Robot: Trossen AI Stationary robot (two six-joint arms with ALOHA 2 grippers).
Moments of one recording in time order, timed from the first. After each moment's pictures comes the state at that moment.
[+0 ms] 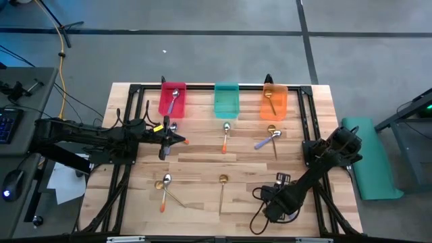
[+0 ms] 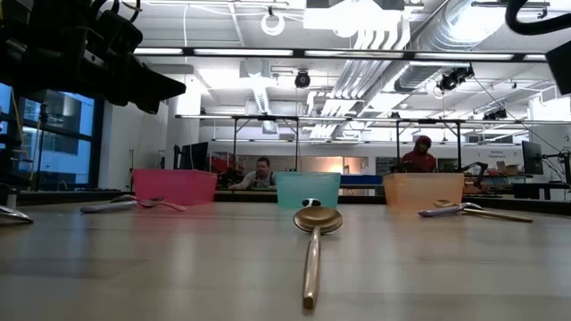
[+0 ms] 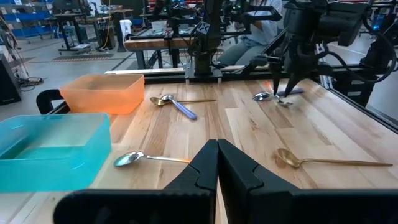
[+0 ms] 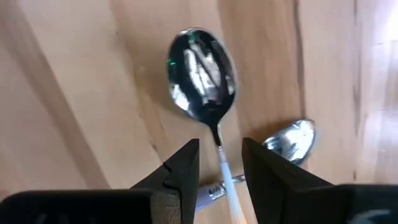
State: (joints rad) left arm 0.12 0.80 0.09 0.61 0.14 0.06; right arm 0.78 1.81 1.12 -0.95 0.05 1.01
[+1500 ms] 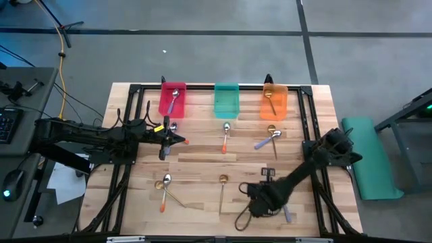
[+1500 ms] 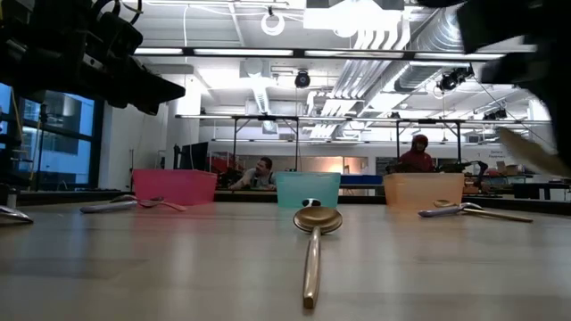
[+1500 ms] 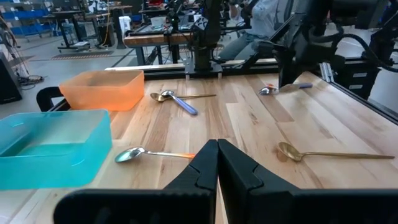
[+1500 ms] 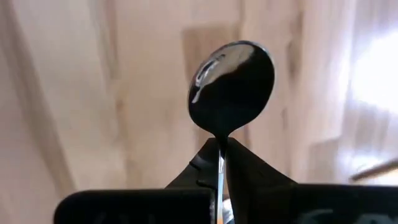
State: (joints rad) left arm 0.12 0.80 0.09 0.60 0.14 0.07; right arm 0.65 1.89 1.33 -1.06 0.18 0.74
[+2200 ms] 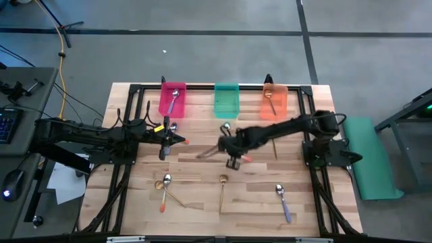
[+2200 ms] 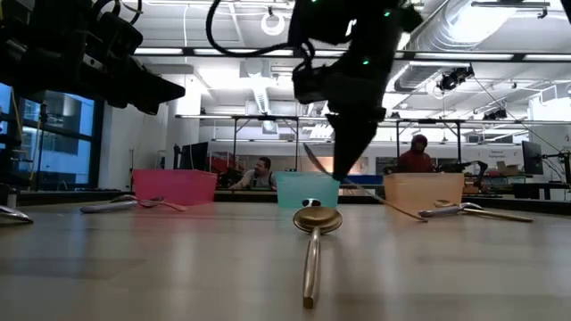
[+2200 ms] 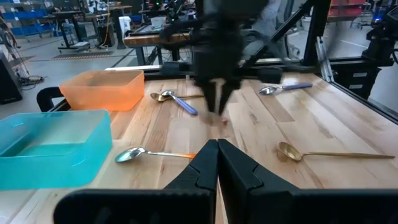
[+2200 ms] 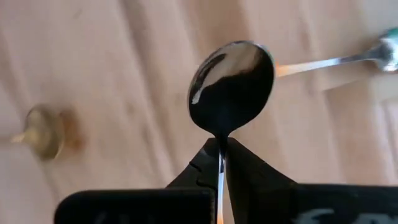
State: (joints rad) left arm 0.12 0.80 0.09 0.60 0.14 0.07; right arm 0.06 1.89 1.34 -0.74 0.10 0.33
